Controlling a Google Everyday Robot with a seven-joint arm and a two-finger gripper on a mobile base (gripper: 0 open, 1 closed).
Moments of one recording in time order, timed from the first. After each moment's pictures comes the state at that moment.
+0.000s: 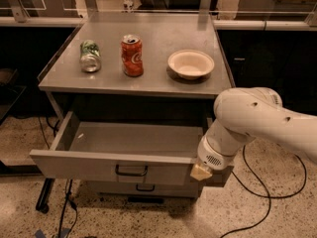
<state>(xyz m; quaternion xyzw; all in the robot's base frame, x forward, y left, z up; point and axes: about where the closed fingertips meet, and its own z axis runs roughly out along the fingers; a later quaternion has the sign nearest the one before) 0.438 -0.118 0.681 -0.53 0.84 0.10 0.08</state>
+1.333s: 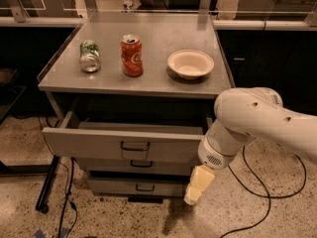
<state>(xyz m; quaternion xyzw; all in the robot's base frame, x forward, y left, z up) 0.438 -0.118 0.681 -0.53 0.84 0.10 0.08</state>
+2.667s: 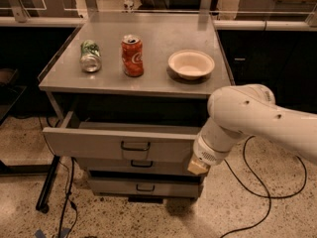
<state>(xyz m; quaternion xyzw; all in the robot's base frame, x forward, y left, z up) 0.451 -0.112 0.682 -0.54 0.83 0.08 0.09</state>
